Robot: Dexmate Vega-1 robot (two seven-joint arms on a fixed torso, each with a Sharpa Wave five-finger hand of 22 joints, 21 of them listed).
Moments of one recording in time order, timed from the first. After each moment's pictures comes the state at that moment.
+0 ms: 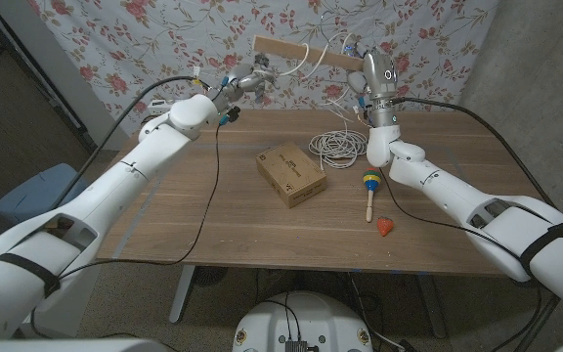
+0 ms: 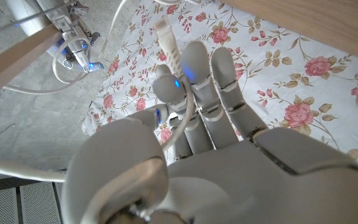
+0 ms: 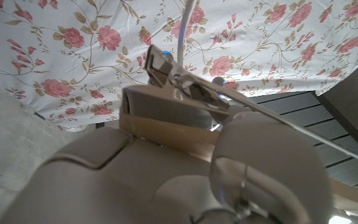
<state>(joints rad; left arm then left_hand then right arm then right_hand) 0.45 0.63 0.54 -1.55 -0.24 0.04 -0.07 0.74 0.12 0.76 0.15 0.41 0.91 0.14 0.51 0.69 1.40 -0.09 1.25 0.53 1.40 -0.15 1.01 0.71 0.69 -0.05 1.55 0.47 -0.37 -0.41 -0.73 -1.03 -0.73 0.20 -1.12 0.72 0.14 0.65 0.13 0.23 0.67 -0.08 0.71 0.56 0.88 -0.18 1.56 1.24 0.93 -0.13 1.56 1.24 0.50 -0.05 1.55 0.20</state>
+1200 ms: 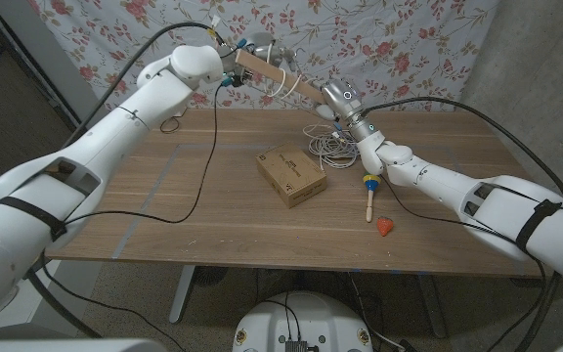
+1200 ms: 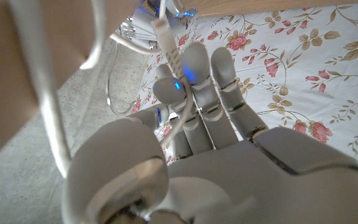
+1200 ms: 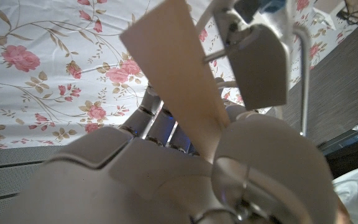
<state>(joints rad) 0.18 0.63 0.65 -1.50 -0.12 0.08 -0.35 0.73 0.12 0.78 0.14 0.37 0.92 0.14 0.51 0.65 1.39 -0.09 1.27 0.55 1.38 -0.16 1.03 0.71 0.69 -0.06 1.56 0.46 -0.19 -0.38 -1.07 -0.78 -0.89 0.11 -1.01 0.71 0.13 0.65 0.13 0.24 0.67 -0.08 0.72 0.56 0.87 -0.18 1.56 1.24 0.90 -0.12 1.55 1.24 0.50 -0.05 1.54 0.19</state>
